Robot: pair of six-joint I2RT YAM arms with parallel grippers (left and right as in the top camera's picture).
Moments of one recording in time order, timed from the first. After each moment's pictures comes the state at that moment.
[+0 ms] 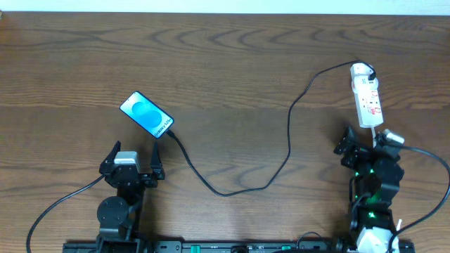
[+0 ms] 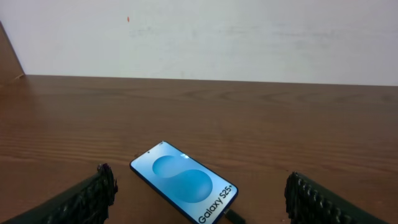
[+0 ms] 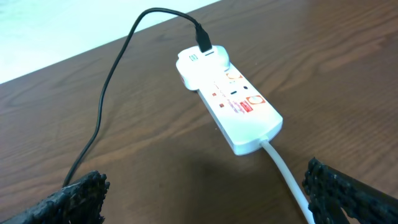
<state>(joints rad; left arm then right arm) -0.07 0.01 0.02 -0.12 -0.05 -0.04 -0.19 0.83 0.11 0.37 0.05 0.24</state>
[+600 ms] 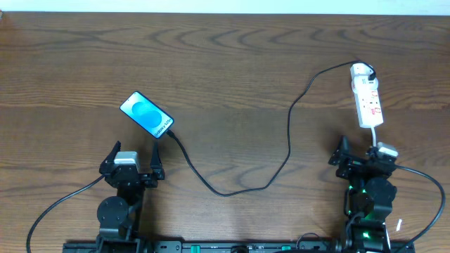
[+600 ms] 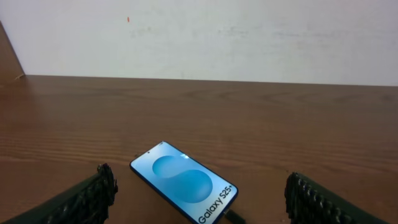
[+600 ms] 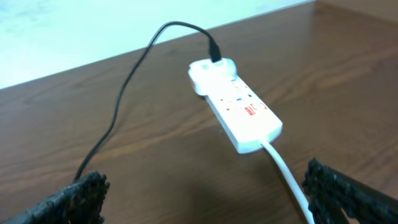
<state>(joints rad) -0.07 0.01 0.02 -0.12 -0.05 -0.04 -0.10 0.48 0.01 0.21 0.11 0.17</state>
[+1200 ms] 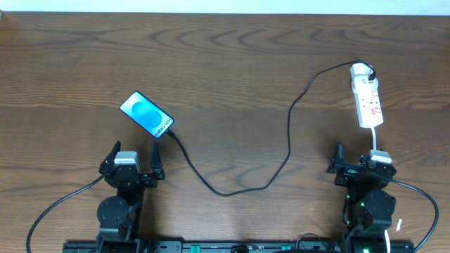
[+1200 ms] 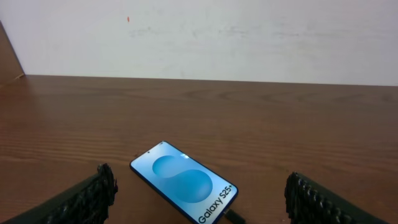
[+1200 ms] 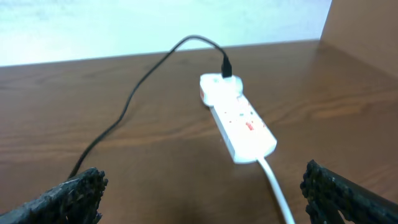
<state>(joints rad) -0.07 0.01 0.02 -0.12 -0.05 -0.04 -0.06 0.14 0.01 -0.06 0.13 0.04</state>
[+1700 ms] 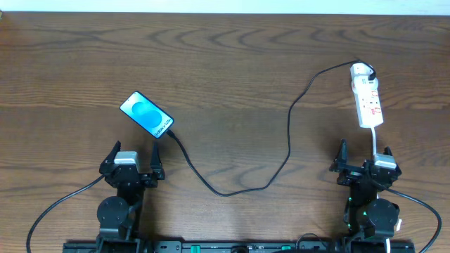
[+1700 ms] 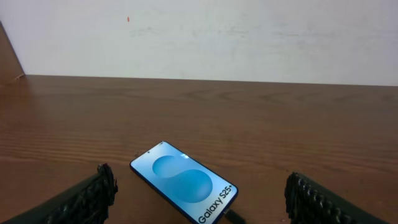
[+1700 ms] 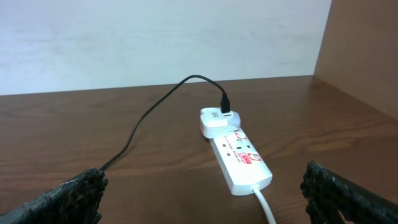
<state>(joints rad) -0.07 0.01 0.02 -0.12 -0.05 -0.04 -0.05 0.01 0.01 -0.06 0.14 0.01</state>
